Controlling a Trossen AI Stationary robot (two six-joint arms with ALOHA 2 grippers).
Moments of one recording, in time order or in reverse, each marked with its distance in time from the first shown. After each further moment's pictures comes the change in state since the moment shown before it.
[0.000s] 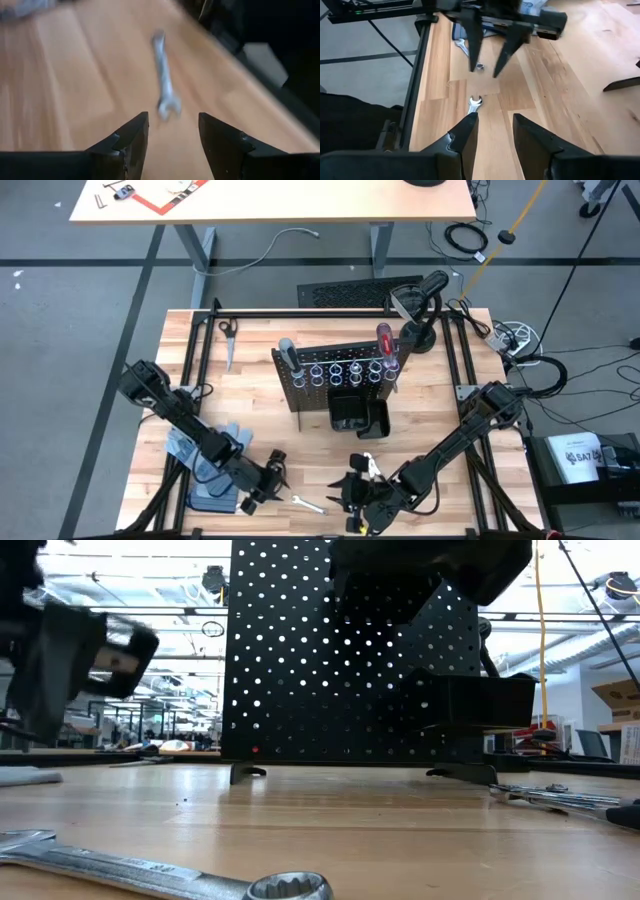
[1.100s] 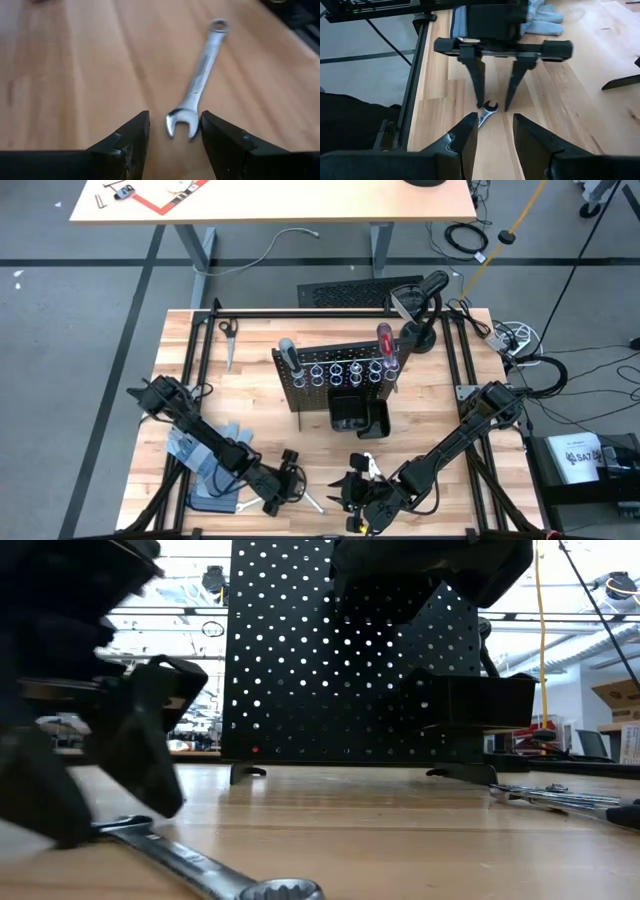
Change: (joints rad) left arm 0.061 0.224 0.154 -0.061 -0.147 -0.046; right arm -0.001 -0.001 0.000 -0.014 -0.006 0.005
